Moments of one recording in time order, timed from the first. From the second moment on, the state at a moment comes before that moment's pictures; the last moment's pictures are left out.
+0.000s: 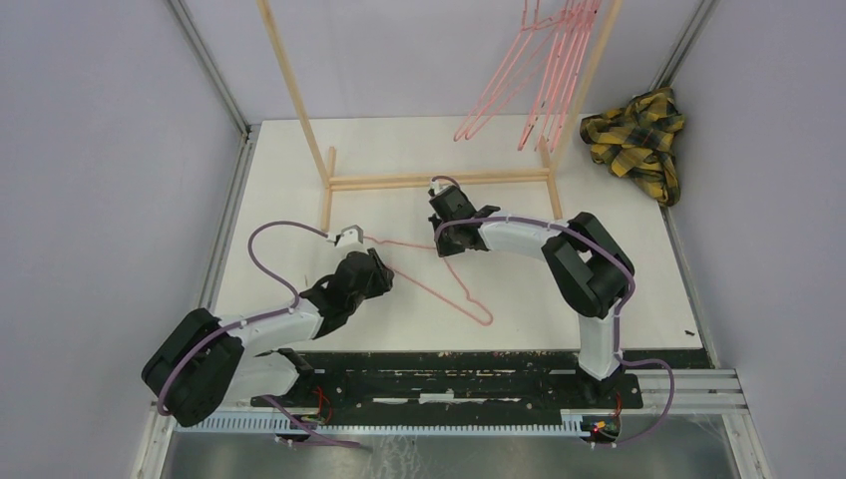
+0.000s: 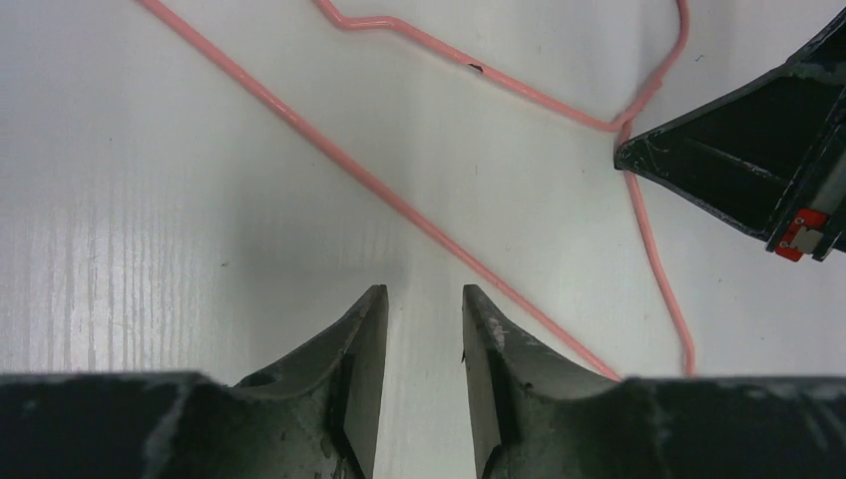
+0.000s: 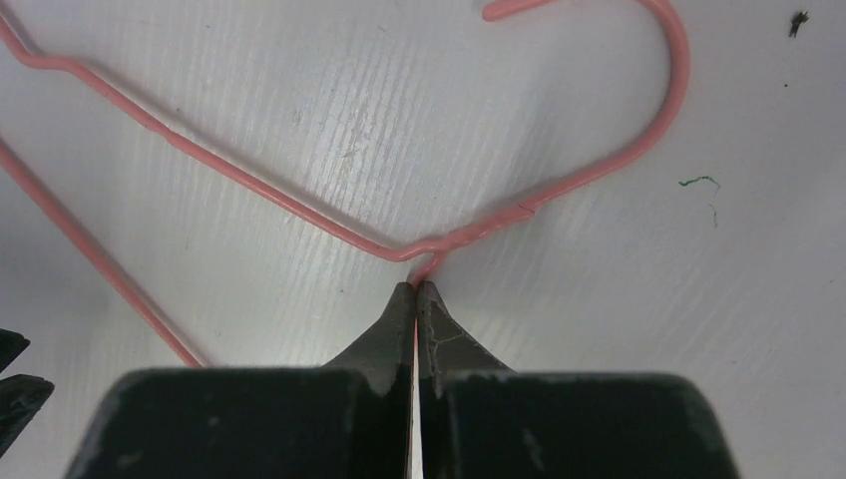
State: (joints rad) left arm -0.69 1.20 0.35 0.21 -0.33 -0.79; right arm 0.73 1.96 1.26 -0.28 0.08 0.40
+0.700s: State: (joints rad) left arm -0.69 1.45 0.59 0.22 -0.35 -0.74; right arm 0.73 1.76 1.13 -0.22 0.01 0.41
